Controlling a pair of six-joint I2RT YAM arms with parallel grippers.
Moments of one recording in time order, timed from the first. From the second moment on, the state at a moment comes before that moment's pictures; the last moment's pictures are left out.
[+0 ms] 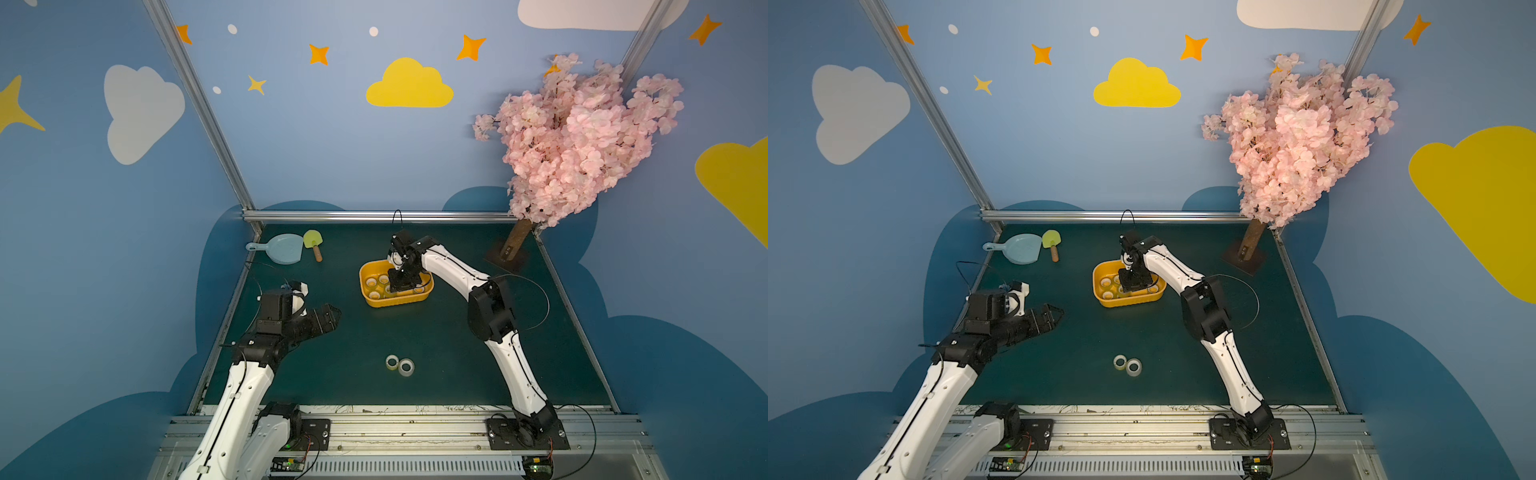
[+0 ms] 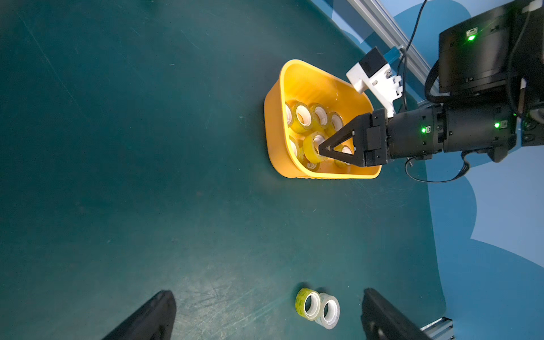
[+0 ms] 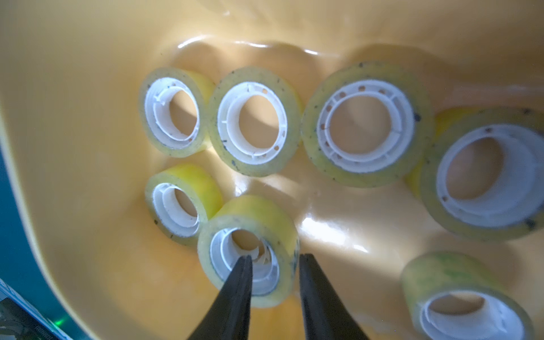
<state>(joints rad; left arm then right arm) -0.07 0.82 0.71 -0.68 0.37 -0.48 0.67 2.45 2.20 -1.06 -0.25 0.28</state>
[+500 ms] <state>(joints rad) -0.07 0.82 0.71 -0.68 0.37 -0.48 0.63 2.42 2.20 -1.07 -0.18 0.27</state>
